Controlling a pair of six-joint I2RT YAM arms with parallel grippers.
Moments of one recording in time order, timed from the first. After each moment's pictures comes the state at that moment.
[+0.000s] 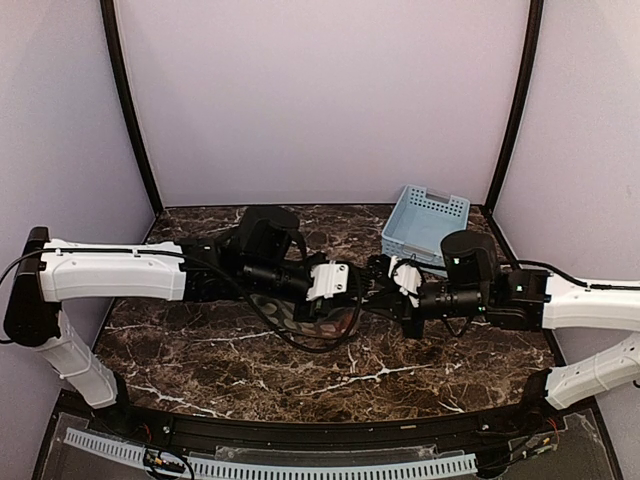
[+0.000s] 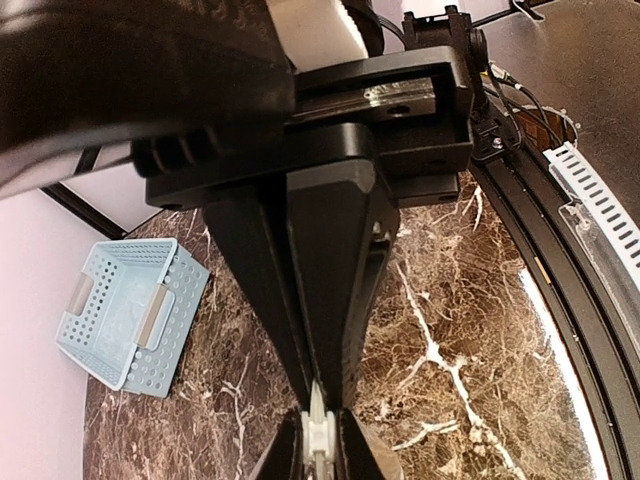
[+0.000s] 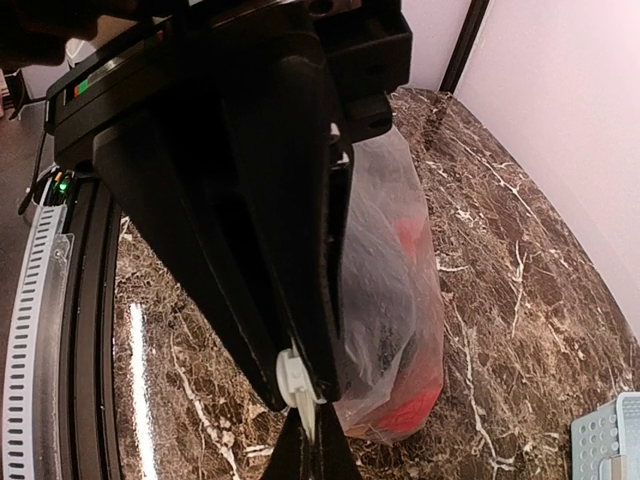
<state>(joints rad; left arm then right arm) -1.06 1.58 1.20 -0.12 0.33 0.71 0.99 1.11 0.74 -0.08 -0.23 -0.28</state>
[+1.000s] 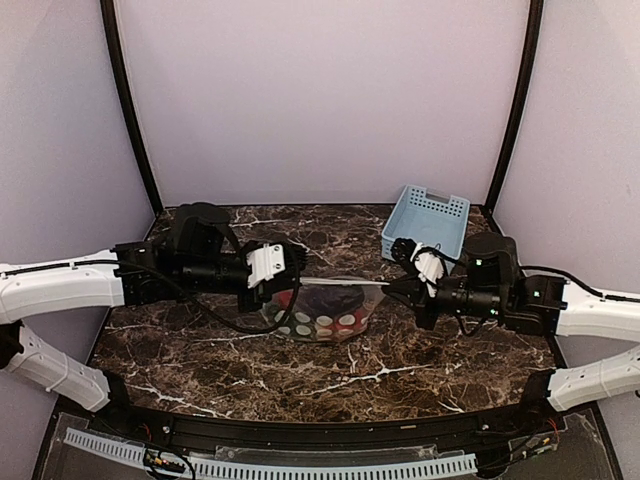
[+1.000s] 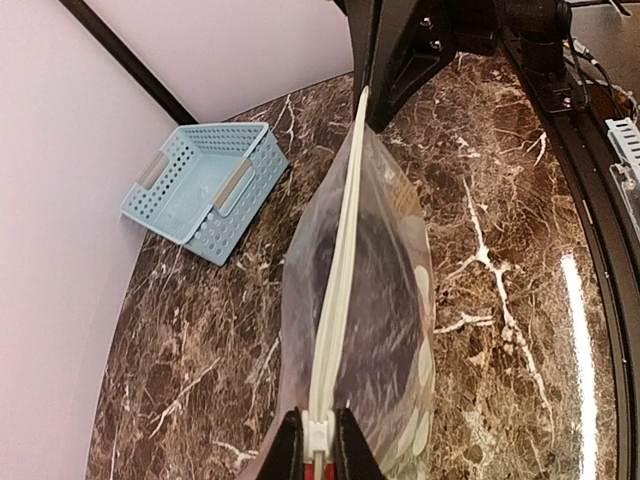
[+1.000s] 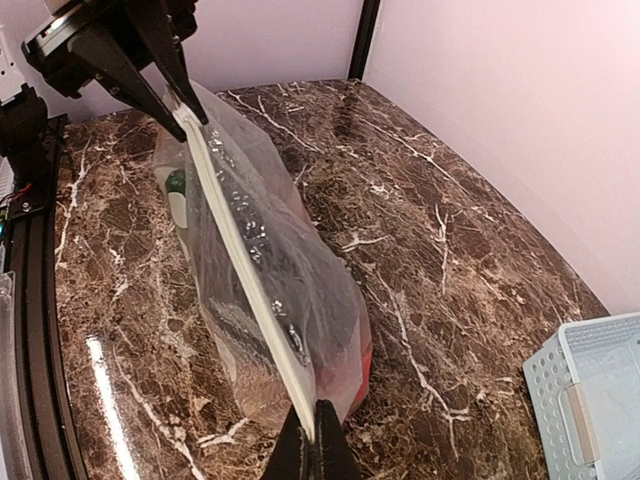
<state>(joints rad) -0.94 1.29 0.98 -0.18 0.18 0.63 0.95 1.00 0.67 -0.06 -0.06 -0.20</state>
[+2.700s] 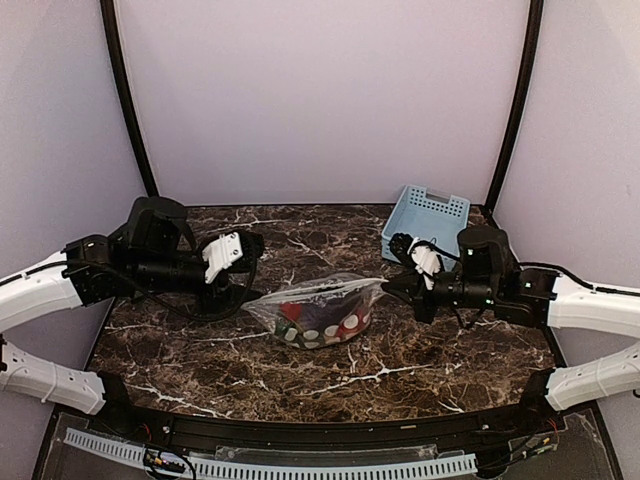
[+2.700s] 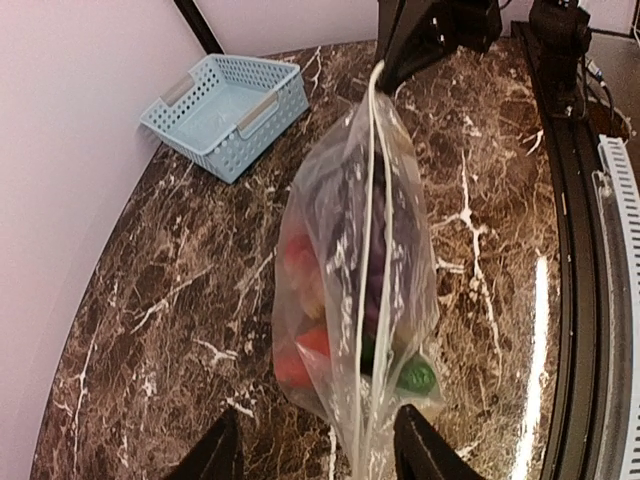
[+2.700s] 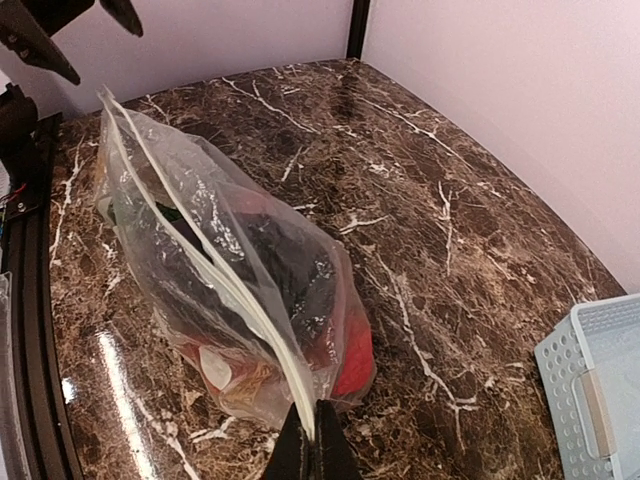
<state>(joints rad) -0.90 1.05 0.96 -0.51 0.12 0.46 0.87 1.06 0.69 -0.06 -0.16 -0.18</state>
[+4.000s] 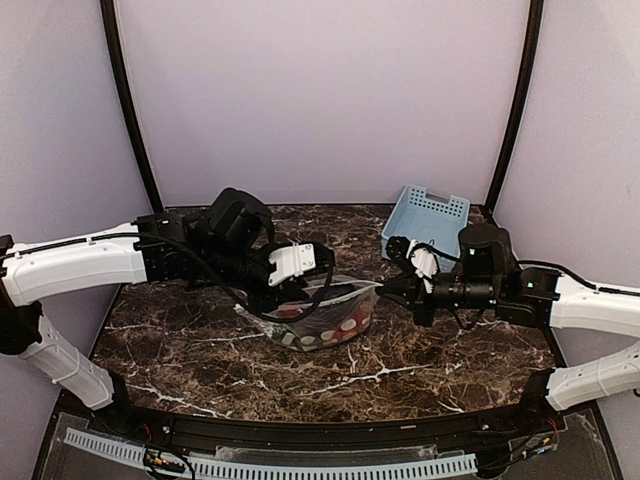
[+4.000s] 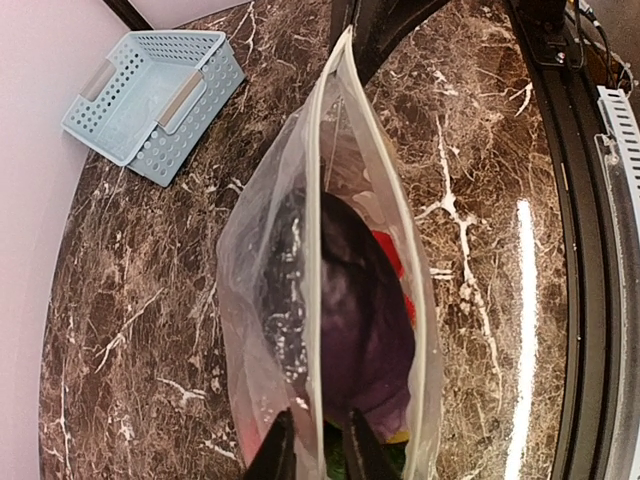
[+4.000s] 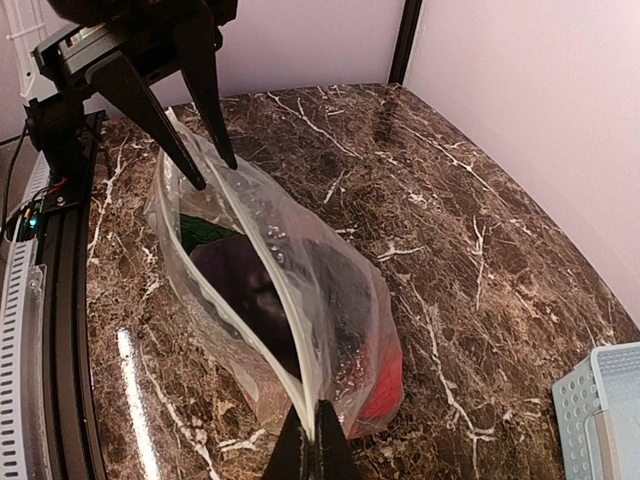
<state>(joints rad) -1.03 1.43 1.26 -0.59 0.07 0.50 0.90 1.05 0.70 -0.06 -0.24 -0.21</state>
